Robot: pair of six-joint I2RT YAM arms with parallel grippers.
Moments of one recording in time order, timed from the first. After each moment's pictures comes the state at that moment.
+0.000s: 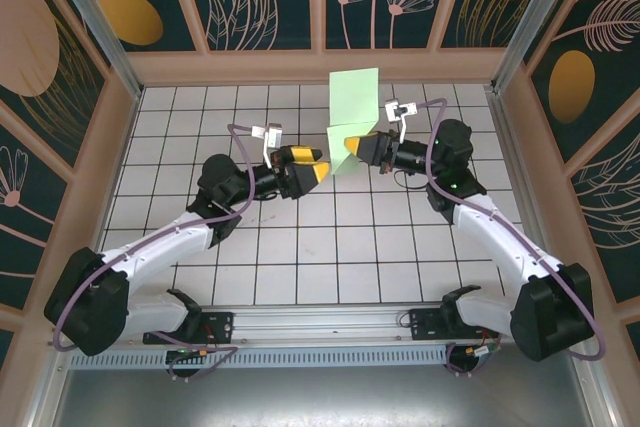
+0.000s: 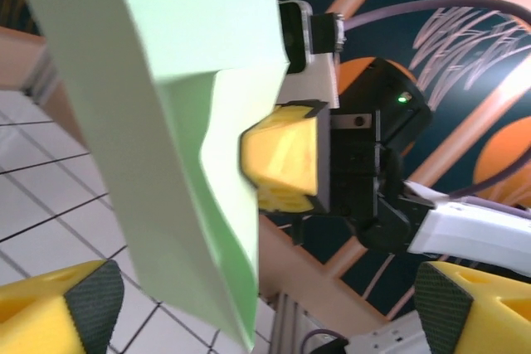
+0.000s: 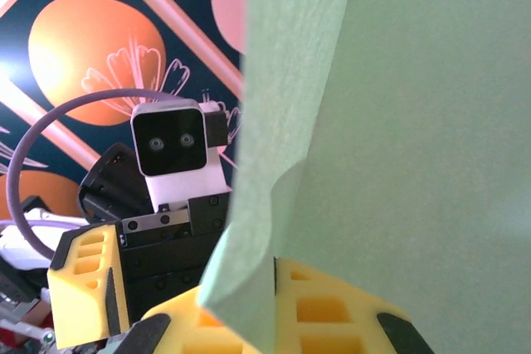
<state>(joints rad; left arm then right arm) -0.63 1.27 0.68 0.82 0.68 -0.85 0.39 1.18 0.83 0.44 -0.95 0.76</state>
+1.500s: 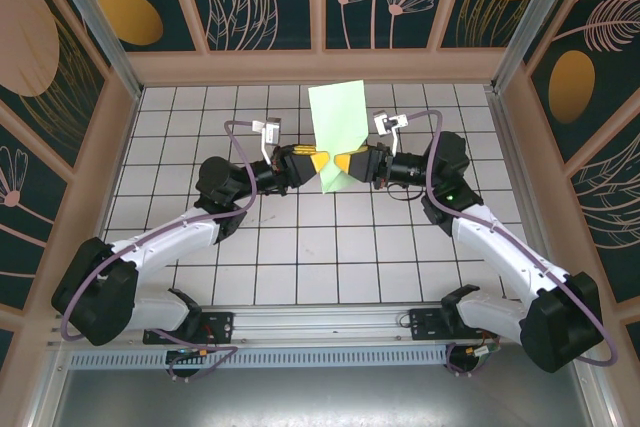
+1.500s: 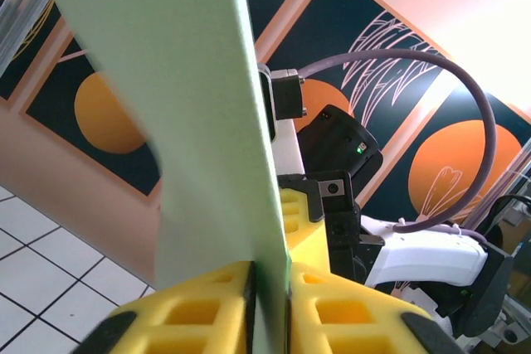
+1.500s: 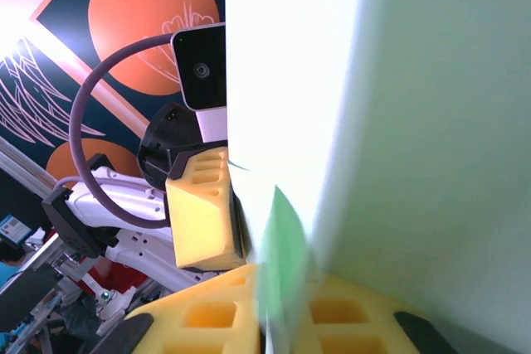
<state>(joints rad) -0.64 1.32 0.71 1.03 0.72 -0.95 0.49 1.12 0.78 0.47 -0.97 0.83</state>
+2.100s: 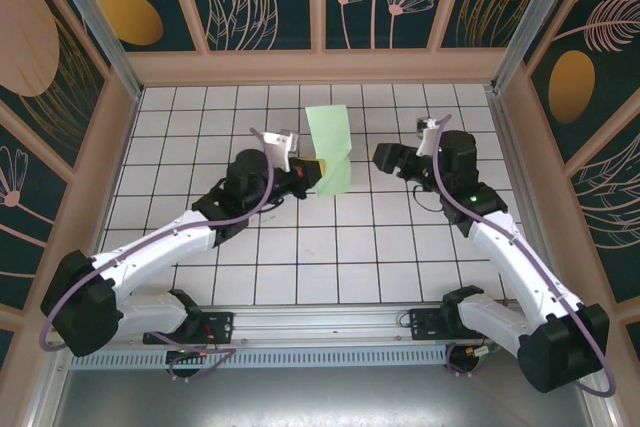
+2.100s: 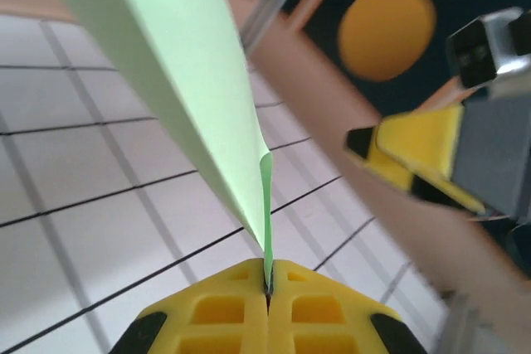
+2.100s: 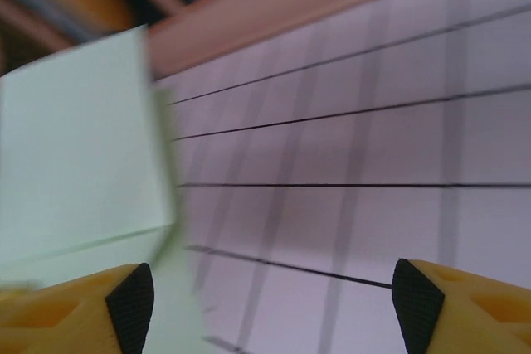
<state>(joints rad) -0.79 1.25 0.84 0.13 0.10 -0.57 0.33 1.01 0.83 -0.26 -0.25 0.54</state>
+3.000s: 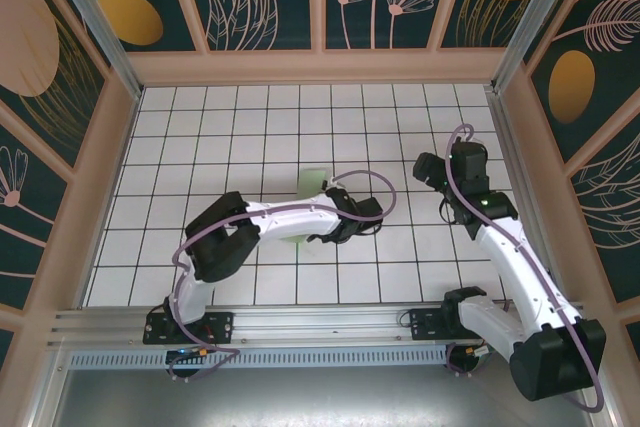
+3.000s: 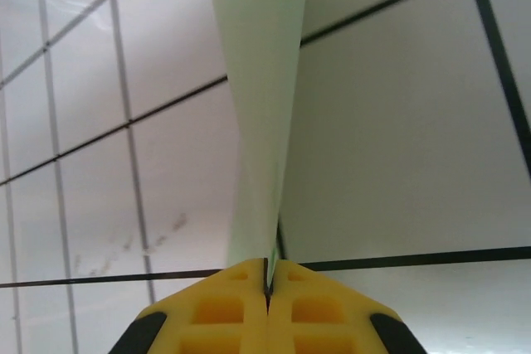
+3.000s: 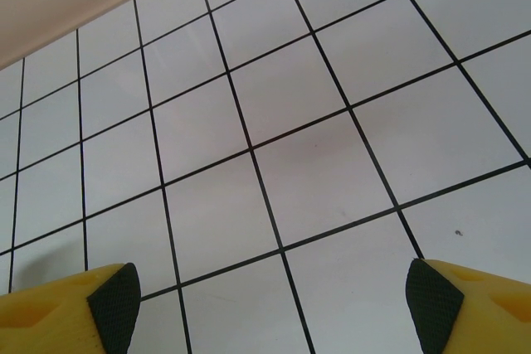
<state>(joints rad) -1.11 2.08 1.51 -1.10 -0.68 -0.82 0.22 0.96 0.79 -0.51 0.16 0.51</state>
